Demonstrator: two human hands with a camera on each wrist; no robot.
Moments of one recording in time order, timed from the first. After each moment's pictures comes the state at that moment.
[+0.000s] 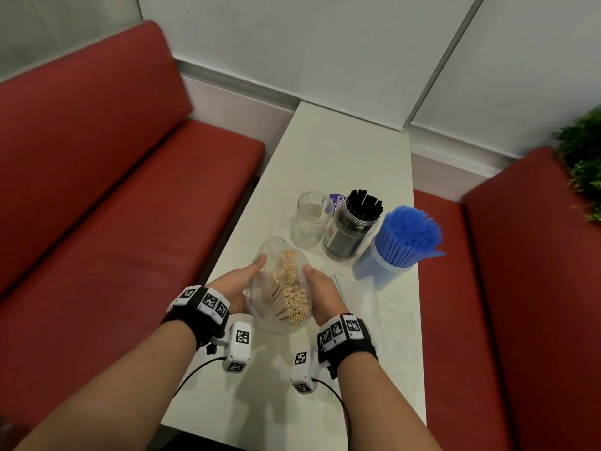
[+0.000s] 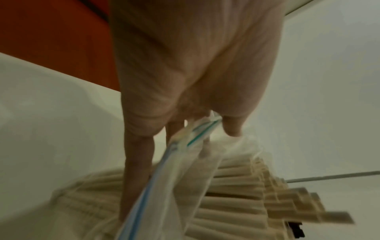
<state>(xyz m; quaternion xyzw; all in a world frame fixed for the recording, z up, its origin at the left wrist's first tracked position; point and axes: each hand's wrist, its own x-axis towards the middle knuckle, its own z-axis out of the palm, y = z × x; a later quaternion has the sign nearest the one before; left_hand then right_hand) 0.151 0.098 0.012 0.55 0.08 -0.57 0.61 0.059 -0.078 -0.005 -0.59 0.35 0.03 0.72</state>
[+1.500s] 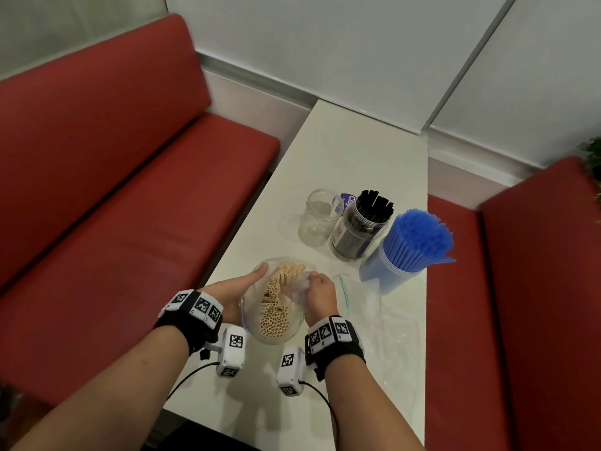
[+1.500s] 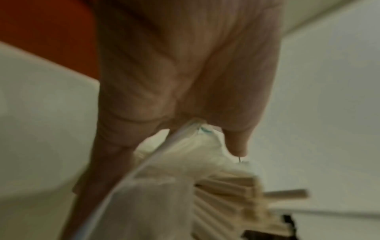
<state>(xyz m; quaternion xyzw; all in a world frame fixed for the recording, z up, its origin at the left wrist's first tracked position) 0.135 0.118 -0.008 0.52 0.08 -0.63 0.57 0.059 -0.059 -0.014 -0.60 0.43 -0.03 0.68</state>
